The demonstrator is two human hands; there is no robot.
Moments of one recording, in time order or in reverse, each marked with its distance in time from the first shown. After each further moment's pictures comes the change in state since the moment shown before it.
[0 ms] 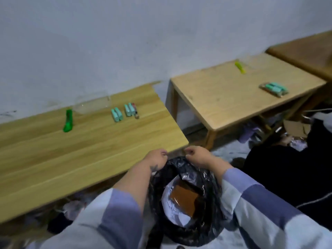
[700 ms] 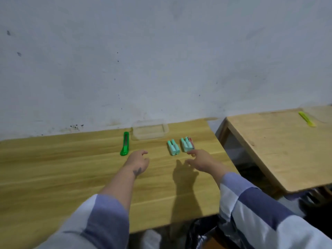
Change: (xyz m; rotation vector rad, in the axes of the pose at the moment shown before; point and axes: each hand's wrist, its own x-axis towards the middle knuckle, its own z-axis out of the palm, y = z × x) left_hand 0.018 -0.179 -0.218 -0.125 0.457 -0.174; right_hand 0.118 -0.230 0.025 -0.136 0.069 -0.135
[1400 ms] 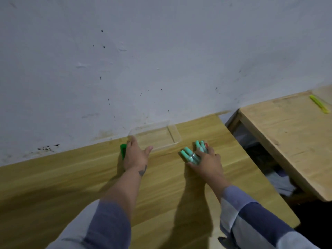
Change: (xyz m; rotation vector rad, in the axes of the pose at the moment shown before) left_hand 0.157 -0.014 -0.025 -0.023 0.132 -0.063; right_hand 0.117 -0.036 0.050 -0.051 0.249 0.216
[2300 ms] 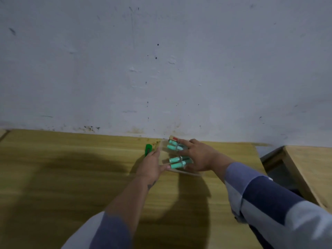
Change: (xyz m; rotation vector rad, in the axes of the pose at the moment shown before) left_hand -0.020 -0.023 -0.009 -0.037 -0.073 0.035; right_hand 0.069 -0.109 -0.039 -0.705 -0.288 -1.078
